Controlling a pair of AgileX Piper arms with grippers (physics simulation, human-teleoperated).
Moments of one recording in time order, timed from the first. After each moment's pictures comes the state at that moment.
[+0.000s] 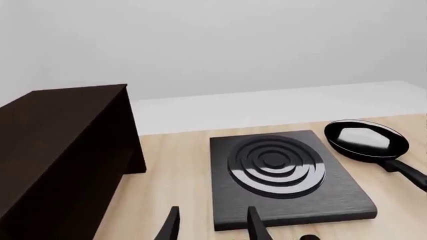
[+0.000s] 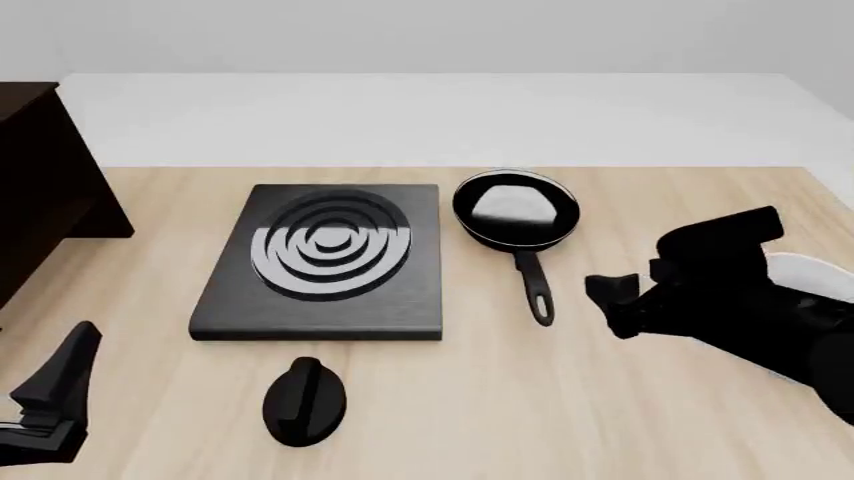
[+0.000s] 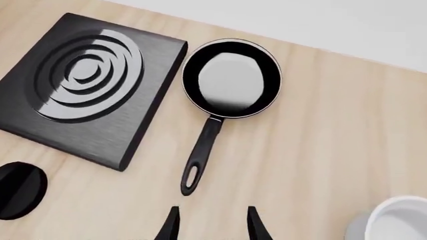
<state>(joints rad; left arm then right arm) -0.04 0.03 0.00 0.01 0.07 0.33 1.08 -0.44 0.00 0.01</state>
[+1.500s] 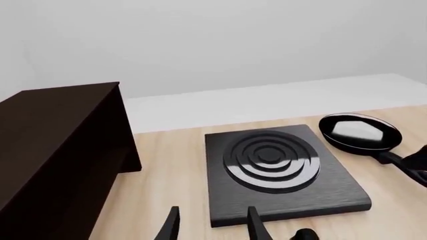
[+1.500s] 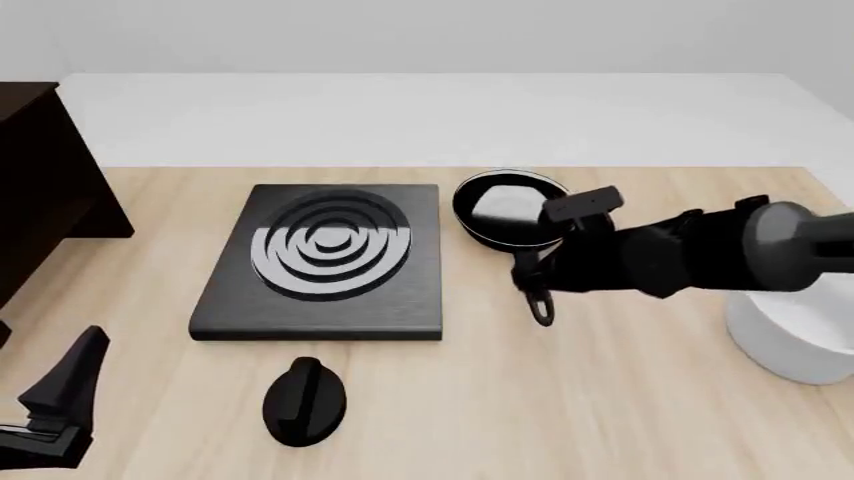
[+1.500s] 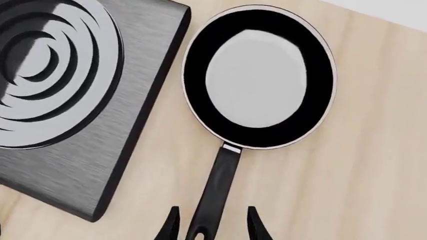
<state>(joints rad) -0.07 0.03 0.00 0.03 0.08 0.37 1.70 -0.84 0.04 0.01</state>
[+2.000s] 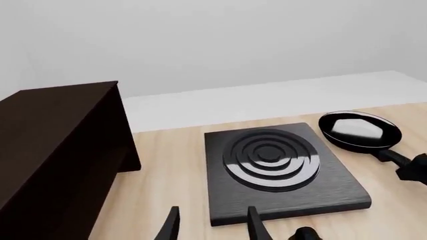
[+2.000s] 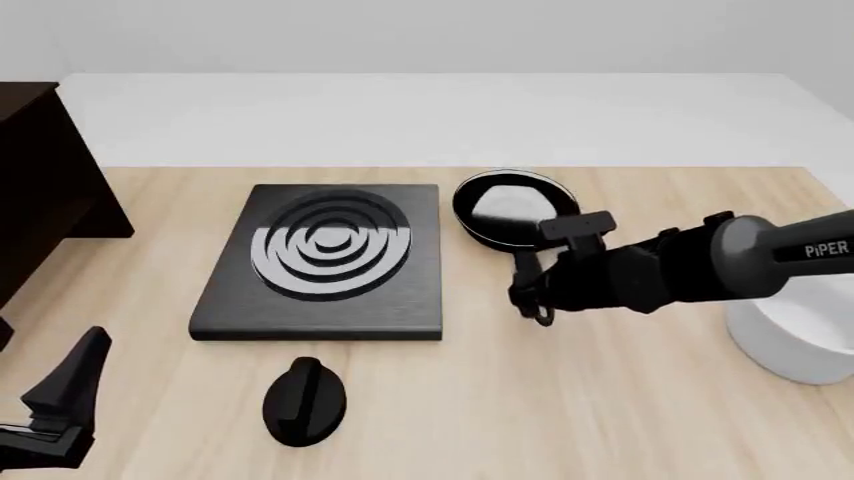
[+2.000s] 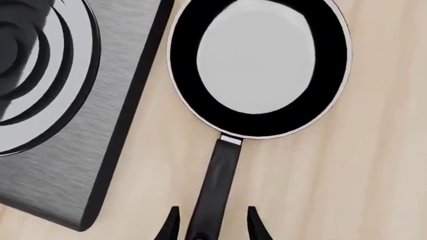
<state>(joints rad) -0.07 0.04 0.00 0.03 0.08 0.37 1.79 -0.82 0.00 0.10</state>
